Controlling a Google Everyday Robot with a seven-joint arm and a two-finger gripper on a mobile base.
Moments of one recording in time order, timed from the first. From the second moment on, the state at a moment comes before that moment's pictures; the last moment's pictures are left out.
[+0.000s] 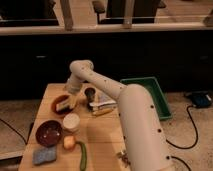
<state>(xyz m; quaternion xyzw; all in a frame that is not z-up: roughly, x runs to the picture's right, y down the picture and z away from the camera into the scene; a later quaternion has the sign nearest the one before) -0.232 0.060 0.896 -0.33 -0.32 -0.13 0.88</state>
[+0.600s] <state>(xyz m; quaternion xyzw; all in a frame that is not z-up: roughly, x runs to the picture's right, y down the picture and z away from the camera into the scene) -0.231 0.059 0.892 -0.32 -0.33 -0.13 0.88</state>
